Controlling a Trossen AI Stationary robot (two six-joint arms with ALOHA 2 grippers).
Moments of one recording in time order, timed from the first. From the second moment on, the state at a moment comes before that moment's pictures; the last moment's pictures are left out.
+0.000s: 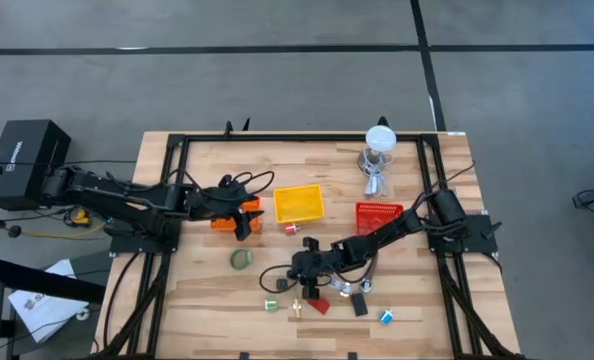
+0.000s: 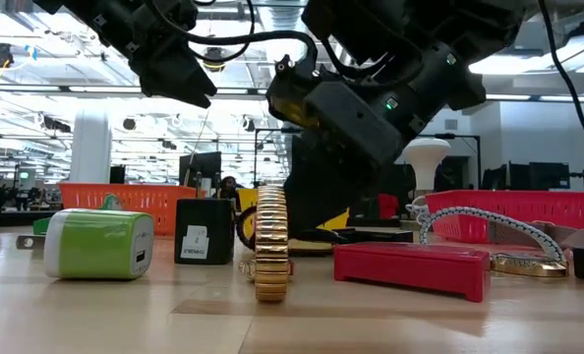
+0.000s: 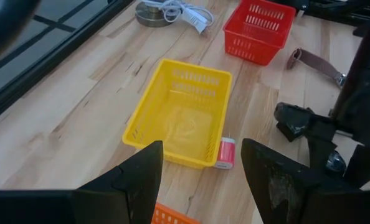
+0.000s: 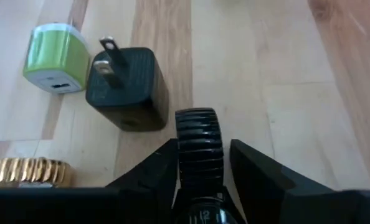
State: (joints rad) left arm -0.09 1.07 0.69 -0.24 -0.40 -0.31; right arm 0.31 2.07 1.12 0.16 0.14 0.31
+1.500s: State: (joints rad) left arm -0.09 1.07 0.69 -0.24 -0.40 -0.28; right arm -0.08 1.75 1.12 -0.13 0.15 -0.11
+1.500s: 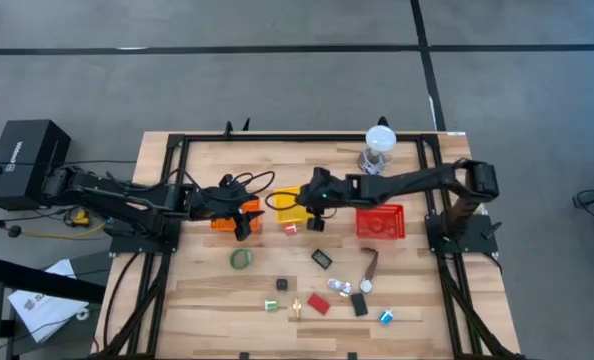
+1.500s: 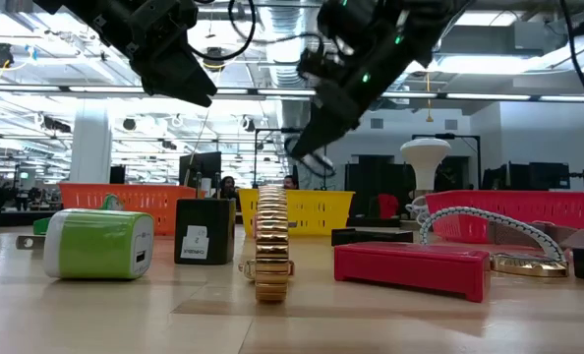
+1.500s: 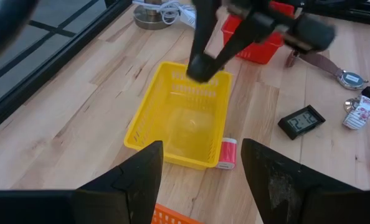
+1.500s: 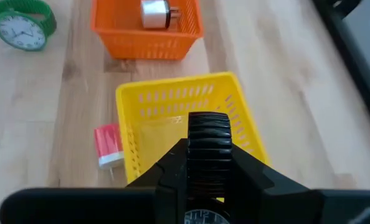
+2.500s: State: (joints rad) left arm -0.09 1.07 0.69 -0.23 -0.40 -0.27; right arm -0.11 1.90 1.12 -0.07 0.13 -0.11
